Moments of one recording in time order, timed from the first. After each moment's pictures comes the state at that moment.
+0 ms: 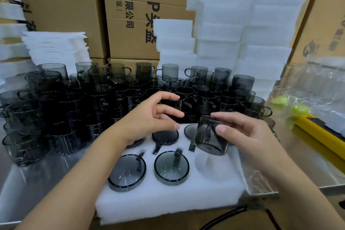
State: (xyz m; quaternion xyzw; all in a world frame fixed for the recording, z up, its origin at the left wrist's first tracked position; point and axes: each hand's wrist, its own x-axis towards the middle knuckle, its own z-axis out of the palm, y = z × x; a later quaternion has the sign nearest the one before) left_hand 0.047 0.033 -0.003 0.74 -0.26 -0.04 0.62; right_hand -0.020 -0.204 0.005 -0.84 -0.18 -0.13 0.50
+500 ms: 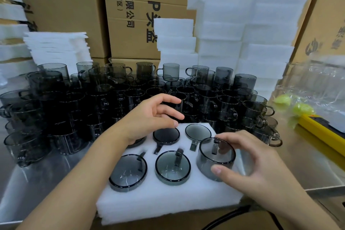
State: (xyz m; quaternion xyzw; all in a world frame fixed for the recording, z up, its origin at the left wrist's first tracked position) left_hand 0.042 0.032 -0.001 0.76 -0.24 -0.02 0.61; right_hand -0.048 -0.208 -0.017 -0.88 -0.21 -0.17 0.39
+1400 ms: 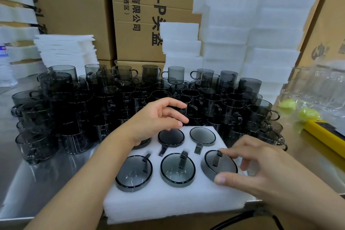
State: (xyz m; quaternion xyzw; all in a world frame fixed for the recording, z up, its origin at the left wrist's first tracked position) left_hand 0.040 0.031 0.001 0.76 -0.24 -0.02 0.60; right_hand -0.052 -0.209 0.012 -0.96 -0.18 -0.06 0.20
